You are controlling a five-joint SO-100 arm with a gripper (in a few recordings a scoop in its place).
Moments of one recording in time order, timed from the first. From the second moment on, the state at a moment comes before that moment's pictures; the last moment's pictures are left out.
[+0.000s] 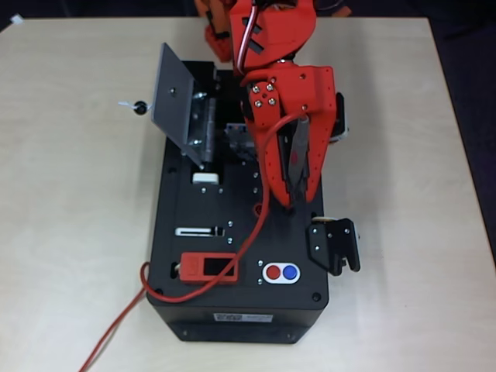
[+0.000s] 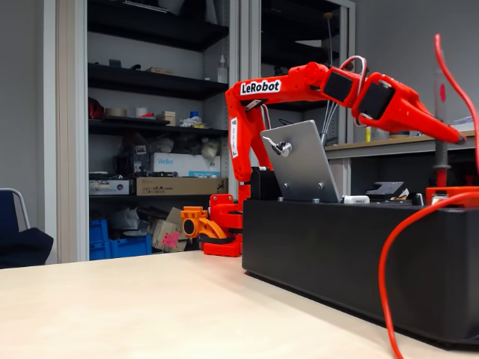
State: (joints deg) arm -9.2 107.9 112.1 26.5 80.8
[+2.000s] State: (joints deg) arm -9.1 125.3 128.3 27.5 81.7
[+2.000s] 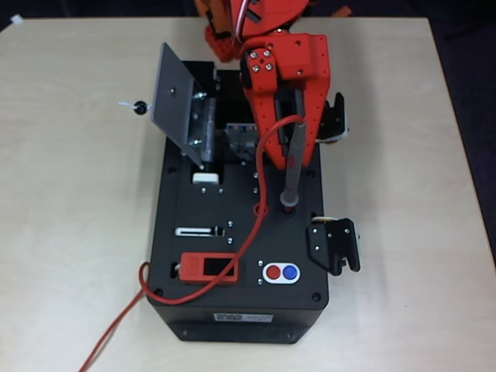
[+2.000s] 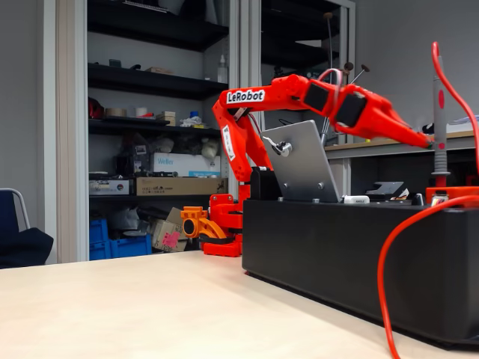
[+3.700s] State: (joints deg) arm 36.9 128.7 119.3 47.6 34.1
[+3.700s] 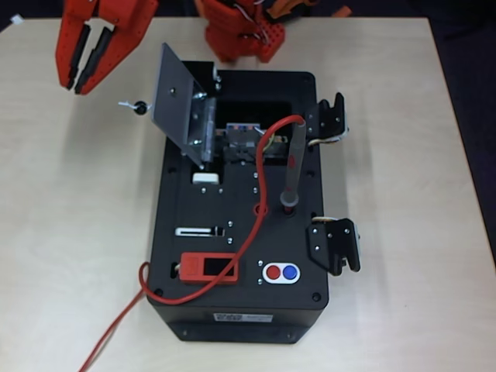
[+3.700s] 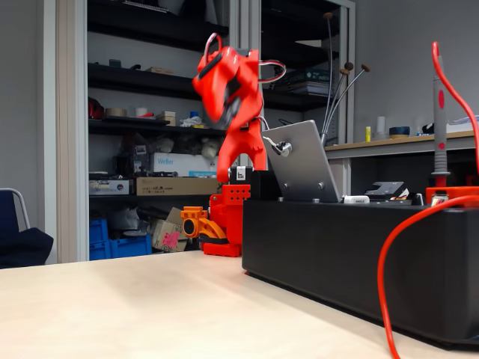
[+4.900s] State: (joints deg) arm 21.0 120.7 113.7 60.4 56.1
